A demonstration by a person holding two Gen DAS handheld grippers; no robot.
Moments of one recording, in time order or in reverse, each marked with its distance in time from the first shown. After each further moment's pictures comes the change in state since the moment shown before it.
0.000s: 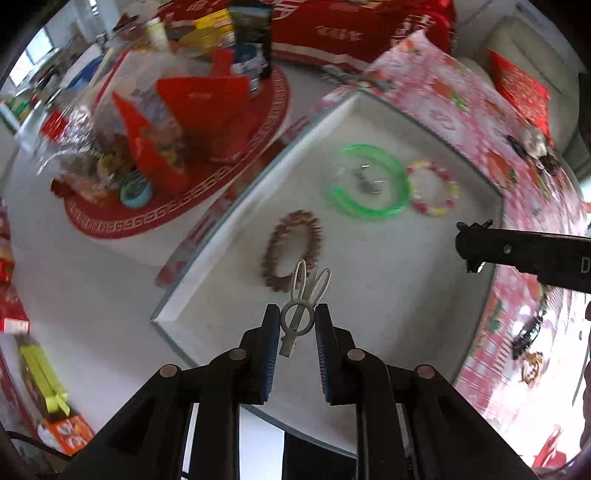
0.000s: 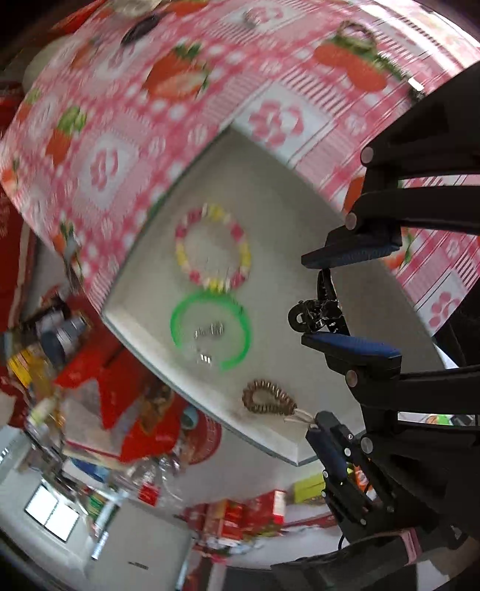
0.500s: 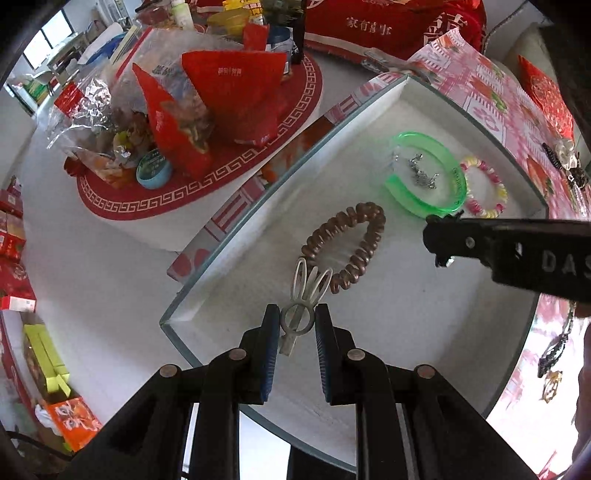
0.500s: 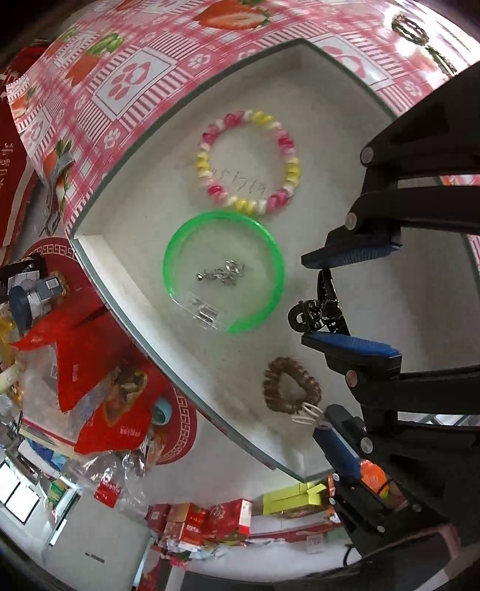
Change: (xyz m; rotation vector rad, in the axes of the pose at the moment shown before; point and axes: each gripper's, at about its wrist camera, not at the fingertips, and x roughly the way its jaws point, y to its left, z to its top) left arm 0.028 0.018 0.000 -0.055 0.025 0.062; right arm 0.060 0.042 0.028 -0.114 0.068 -0.040
